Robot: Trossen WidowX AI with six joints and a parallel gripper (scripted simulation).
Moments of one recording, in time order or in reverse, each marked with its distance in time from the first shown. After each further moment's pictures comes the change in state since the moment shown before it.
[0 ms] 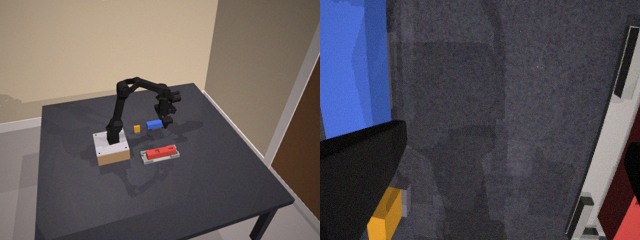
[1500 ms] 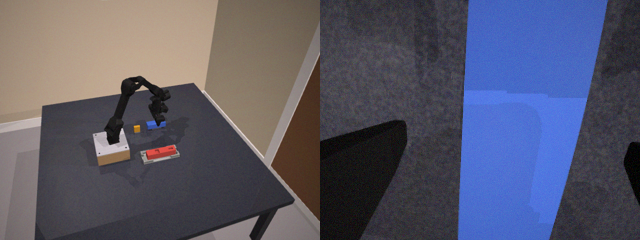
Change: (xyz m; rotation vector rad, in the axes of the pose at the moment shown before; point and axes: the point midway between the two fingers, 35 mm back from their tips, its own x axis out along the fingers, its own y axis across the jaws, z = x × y) arm 0.076 0.125 -0.005 0.008 0.000 0.013
